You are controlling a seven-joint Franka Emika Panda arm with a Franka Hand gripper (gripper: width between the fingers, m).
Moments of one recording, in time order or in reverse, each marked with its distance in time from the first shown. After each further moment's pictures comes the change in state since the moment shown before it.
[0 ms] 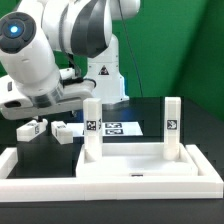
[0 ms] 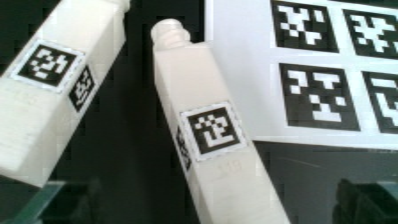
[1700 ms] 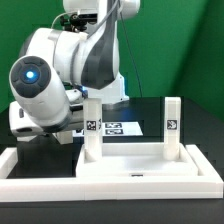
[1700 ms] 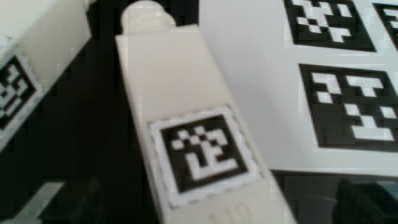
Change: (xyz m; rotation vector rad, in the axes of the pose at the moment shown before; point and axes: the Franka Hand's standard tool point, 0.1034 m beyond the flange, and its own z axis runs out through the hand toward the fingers) arm 0.017 -0.006 0.053 -0.017 -0.114 0.023
